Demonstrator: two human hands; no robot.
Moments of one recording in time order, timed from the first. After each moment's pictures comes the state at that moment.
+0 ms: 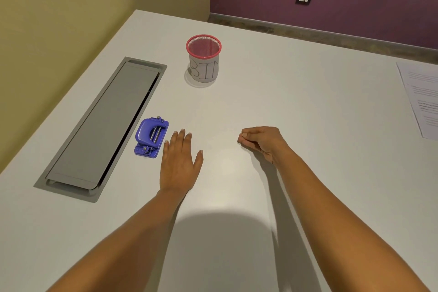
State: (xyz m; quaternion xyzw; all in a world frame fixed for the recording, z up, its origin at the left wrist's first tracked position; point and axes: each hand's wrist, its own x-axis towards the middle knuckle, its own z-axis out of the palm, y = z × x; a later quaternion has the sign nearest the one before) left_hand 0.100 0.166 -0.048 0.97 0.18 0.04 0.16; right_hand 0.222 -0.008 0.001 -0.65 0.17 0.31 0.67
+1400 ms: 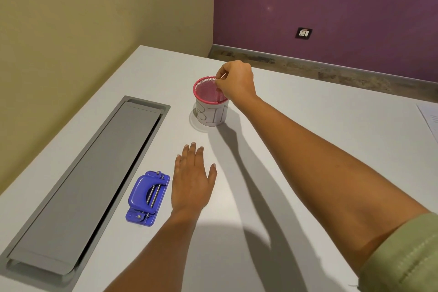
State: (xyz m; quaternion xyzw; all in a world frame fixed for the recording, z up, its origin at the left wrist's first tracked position) left_hand 0.201 0.189 -0.054 0.96 0.20 0.07 0.17; right_hand 0.385 0.154 0.081 -0.92 -0.14 -0.01 0.36
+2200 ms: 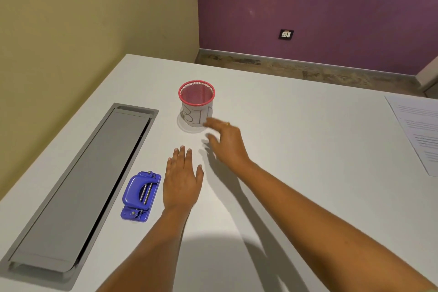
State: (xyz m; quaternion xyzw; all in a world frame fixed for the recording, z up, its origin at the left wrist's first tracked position) left_hand 0.193 0.185 -0.051 0.97 0.18 0.06 0.17; right_hand 0.280 0.090 0.027 -0.87 -0.22 0.05 0.43
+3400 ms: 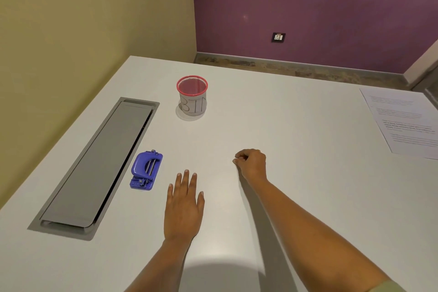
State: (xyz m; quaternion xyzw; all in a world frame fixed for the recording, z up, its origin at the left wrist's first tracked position) left_hand 0.077 0.137 -0.052 0.98 0.16 0.02 0.15; right_hand 0.214 0.002 -0.010 -0.88 0.05 0.10 0.46
